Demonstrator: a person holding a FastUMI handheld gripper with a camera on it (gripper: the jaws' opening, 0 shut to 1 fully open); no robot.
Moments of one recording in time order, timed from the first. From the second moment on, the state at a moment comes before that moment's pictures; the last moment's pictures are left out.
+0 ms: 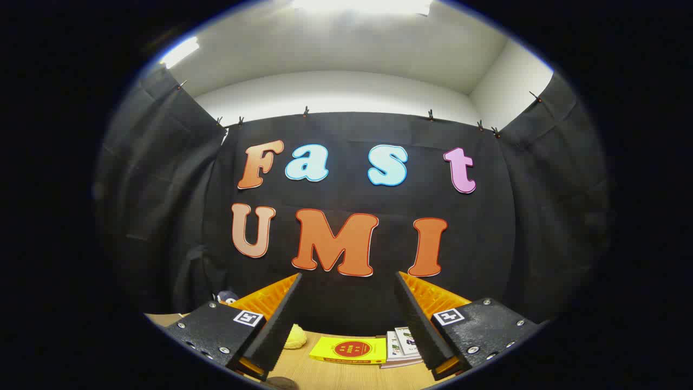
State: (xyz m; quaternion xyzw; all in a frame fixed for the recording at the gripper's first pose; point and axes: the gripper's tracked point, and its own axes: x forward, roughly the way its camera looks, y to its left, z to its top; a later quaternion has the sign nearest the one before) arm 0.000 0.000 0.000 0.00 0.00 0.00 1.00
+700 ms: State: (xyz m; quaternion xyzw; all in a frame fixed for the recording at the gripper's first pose) arm 0.007 0.007 0.004 0.01 0.01 0.00 1.00
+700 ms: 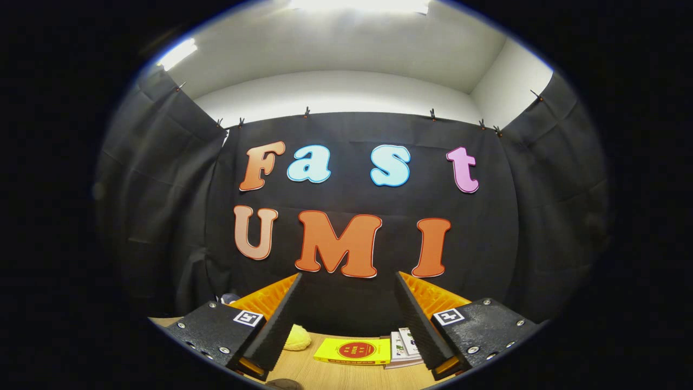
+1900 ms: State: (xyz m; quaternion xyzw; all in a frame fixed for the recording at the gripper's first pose) arm -0.035 0.168 -0.191 0.12 0.24 0.22 0.94
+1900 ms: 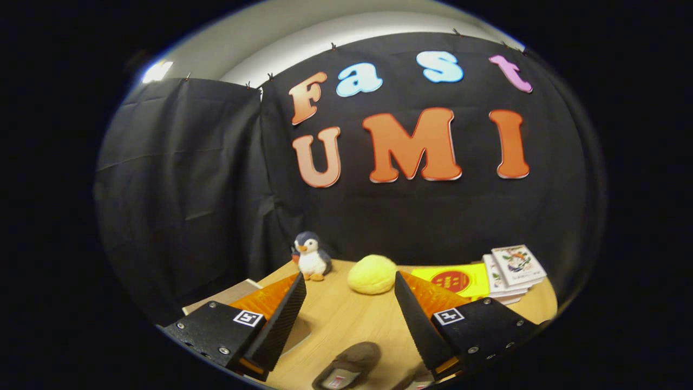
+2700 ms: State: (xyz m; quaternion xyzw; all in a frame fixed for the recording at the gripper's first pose) arm -0.130 0.303 -0.296 0.32 0.49 0.34 0.74
